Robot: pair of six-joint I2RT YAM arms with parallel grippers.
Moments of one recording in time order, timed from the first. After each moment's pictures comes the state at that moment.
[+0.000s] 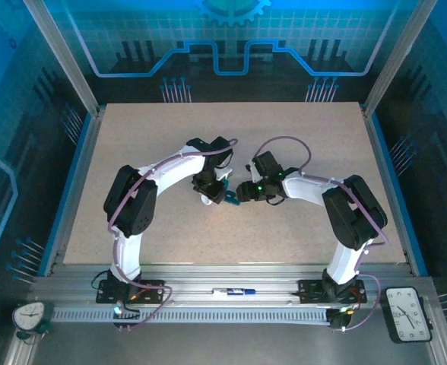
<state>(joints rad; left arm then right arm) -0.58 2.00 1.57 -1.10 0.07 -0.03 0.52 1.77 1.01 -0.30 -0.21 0.36</state>
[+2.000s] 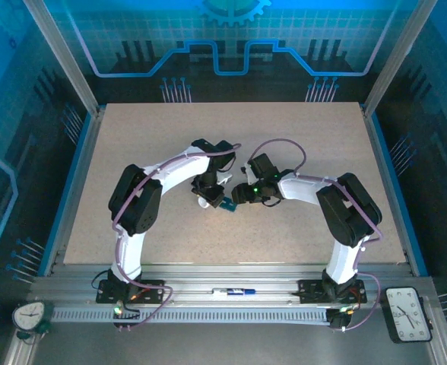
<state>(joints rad) -0.60 2.03 1.59 -1.19 0.01 -0.01 0.56 1.81 1.01 -0.26 -0.26 0.39</state>
